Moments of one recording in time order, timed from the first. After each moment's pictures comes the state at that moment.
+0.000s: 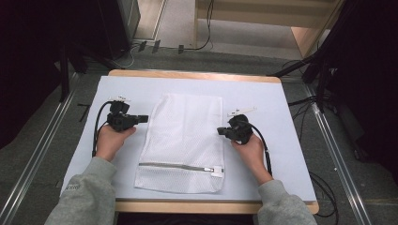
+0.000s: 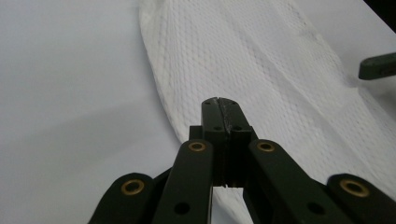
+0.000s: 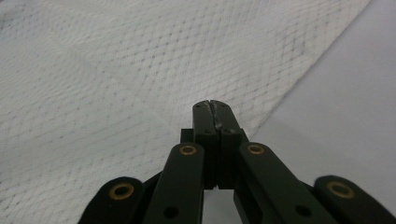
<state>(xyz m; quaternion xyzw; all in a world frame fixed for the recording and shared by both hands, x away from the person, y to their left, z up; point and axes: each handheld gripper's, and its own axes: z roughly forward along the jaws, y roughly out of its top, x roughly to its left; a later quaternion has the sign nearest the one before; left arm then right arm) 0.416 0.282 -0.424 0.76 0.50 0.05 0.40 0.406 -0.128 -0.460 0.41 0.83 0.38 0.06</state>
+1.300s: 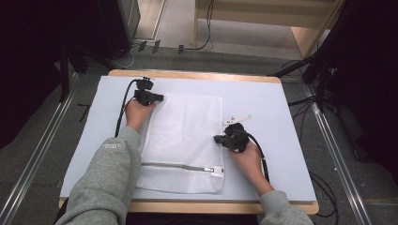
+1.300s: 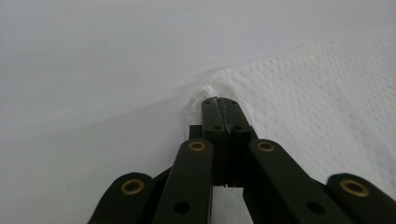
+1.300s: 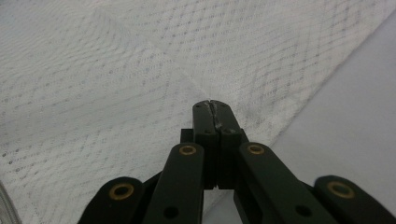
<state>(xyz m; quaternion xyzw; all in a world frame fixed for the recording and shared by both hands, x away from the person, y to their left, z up) 0.537 0.242 -0.456 0.76 0.54 0.09 0.35 0.385 -0.117 -0.472 0.39 0.84 0.37 0.06</state>
